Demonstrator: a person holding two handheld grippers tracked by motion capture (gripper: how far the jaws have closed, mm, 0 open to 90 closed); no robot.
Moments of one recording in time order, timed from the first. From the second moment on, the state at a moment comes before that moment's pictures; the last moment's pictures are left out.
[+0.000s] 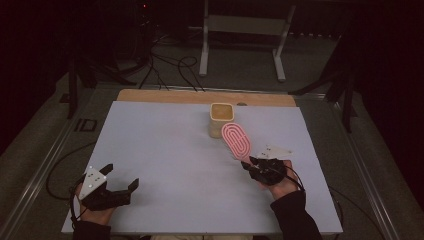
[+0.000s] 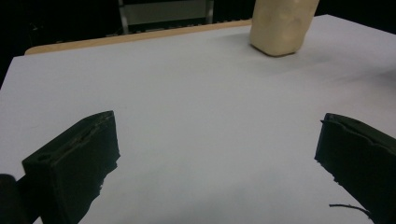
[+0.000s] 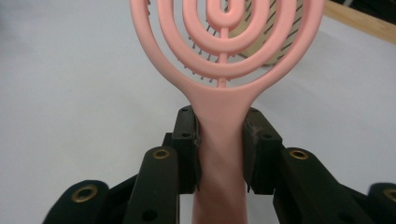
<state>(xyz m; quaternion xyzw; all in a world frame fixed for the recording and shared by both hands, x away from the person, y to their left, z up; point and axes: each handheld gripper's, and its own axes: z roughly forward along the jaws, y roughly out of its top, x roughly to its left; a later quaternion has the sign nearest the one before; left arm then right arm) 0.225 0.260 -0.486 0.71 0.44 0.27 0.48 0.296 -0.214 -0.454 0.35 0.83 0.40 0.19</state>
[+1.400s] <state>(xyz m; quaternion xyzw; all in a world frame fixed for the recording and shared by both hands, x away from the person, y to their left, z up) 0.229 0.238 -0.463 0.71 0.44 0.25 0.49 0.298 -0.172 -0.439 0.30 0.82 0.46 0.19</state>
